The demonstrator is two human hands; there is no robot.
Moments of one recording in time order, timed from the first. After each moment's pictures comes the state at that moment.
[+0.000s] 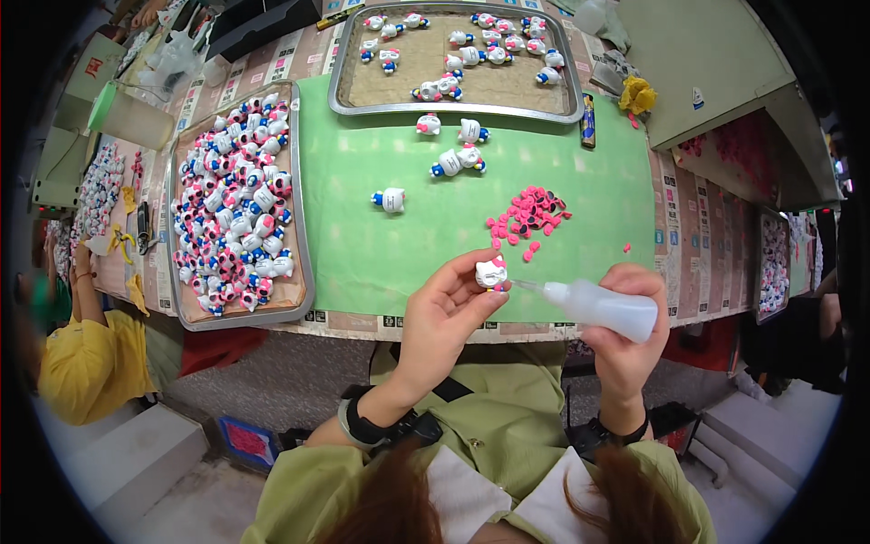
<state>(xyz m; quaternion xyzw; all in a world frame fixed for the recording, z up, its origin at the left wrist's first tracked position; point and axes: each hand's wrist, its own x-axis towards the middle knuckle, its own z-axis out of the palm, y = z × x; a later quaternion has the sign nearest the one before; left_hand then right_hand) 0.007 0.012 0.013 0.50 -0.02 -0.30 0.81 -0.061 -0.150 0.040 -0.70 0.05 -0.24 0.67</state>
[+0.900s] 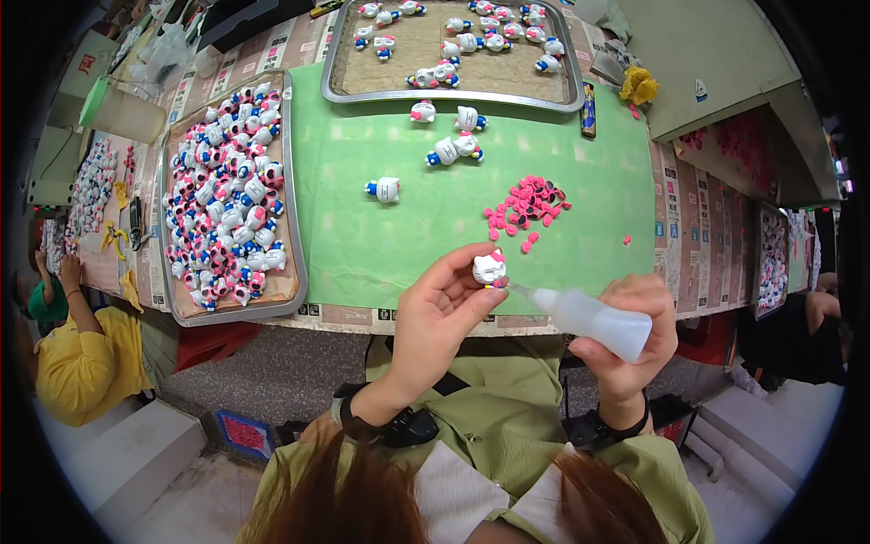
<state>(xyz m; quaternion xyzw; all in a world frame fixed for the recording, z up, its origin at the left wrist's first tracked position) 0.006 0.015 0.021 0.52 -0.02 -0.30 0.80 -0.064 -0.153 0.043 -0.79 -0.02 -0.26 0.56</state>
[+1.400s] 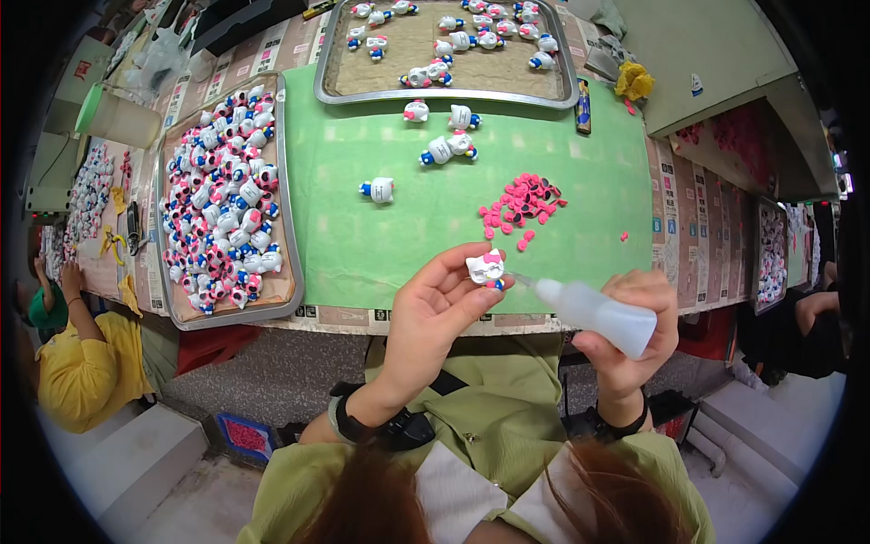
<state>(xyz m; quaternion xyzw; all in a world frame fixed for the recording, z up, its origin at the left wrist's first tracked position) 0.007 0.016 0.020 0.45 0.00 -0.33 0.83 -0.064 -0.152 0.042 -0.77 -0.01 -0.28 0.57</state>
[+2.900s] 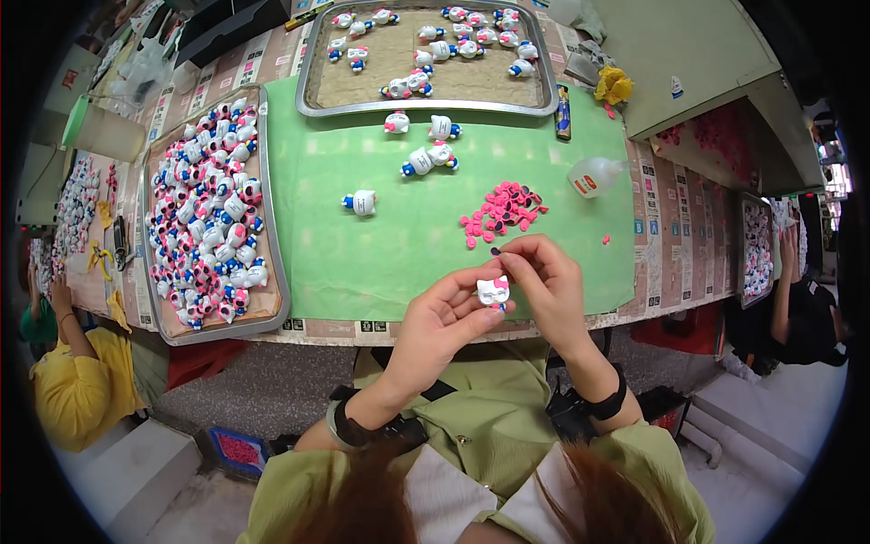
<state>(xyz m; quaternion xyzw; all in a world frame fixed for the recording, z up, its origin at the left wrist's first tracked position) 0.004 0.009 0.006 0.41 -0.02 -0.42 0.81 -0.025 -0.141 -0.001 -0.73 0.15 -0.05 0.66</state>
